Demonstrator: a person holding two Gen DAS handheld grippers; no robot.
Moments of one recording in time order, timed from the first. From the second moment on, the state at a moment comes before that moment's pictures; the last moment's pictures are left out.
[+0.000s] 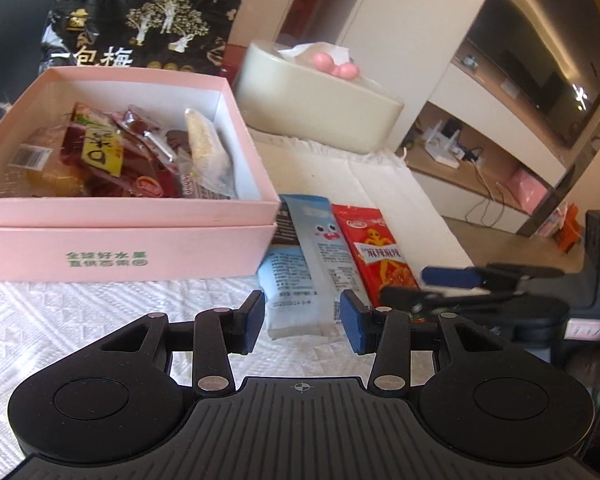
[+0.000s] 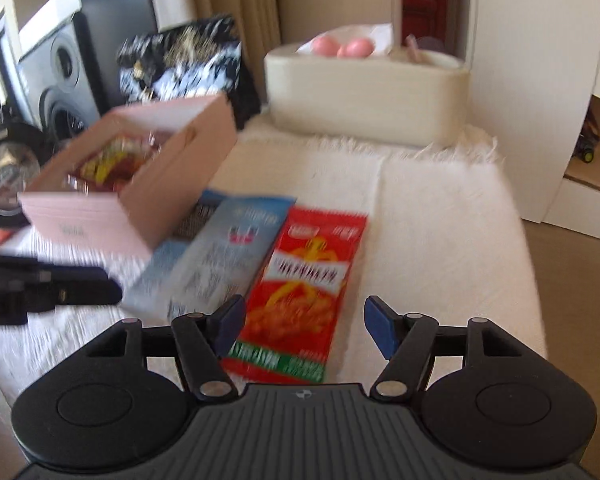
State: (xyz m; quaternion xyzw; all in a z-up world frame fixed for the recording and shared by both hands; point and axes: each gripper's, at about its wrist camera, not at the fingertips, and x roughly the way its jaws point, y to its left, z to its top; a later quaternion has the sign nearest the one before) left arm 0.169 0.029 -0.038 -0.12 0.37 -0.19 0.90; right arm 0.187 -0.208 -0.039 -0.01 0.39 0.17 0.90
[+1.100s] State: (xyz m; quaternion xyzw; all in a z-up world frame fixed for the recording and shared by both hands) left arm 0.199 0.029 -0.057 -0.18 0.39 -0.16 0.89; right arm 0.185 -0.186 -0.038 -0.07 0.34 0.14 0.93
